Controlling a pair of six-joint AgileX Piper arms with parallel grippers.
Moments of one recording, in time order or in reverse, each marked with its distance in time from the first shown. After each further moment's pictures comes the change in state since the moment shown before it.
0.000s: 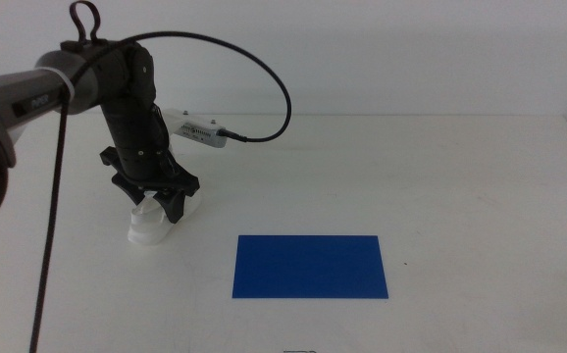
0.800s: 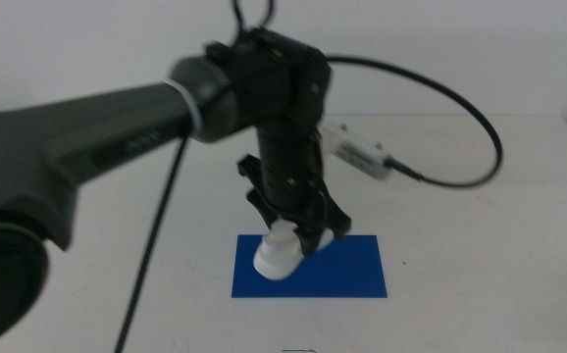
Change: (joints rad) left arm -0.493 -0.160 0.013 0.045 0.048 -0.262; right arm 0.000 0.000 0.000 0.000 0.000 0.000
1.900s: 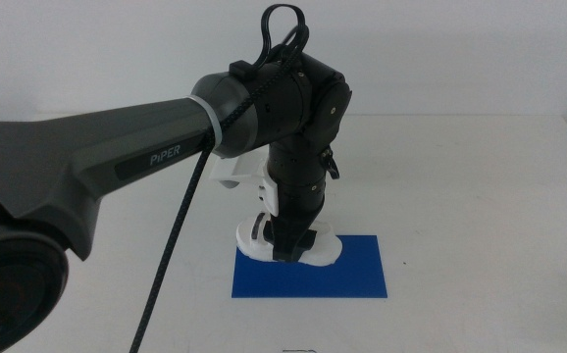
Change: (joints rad) left arm -0.044 0.030 0.001 0.086 -0.021 -2.135; right arm 0.000 0.000 0.000 0.000 0.000 0.000
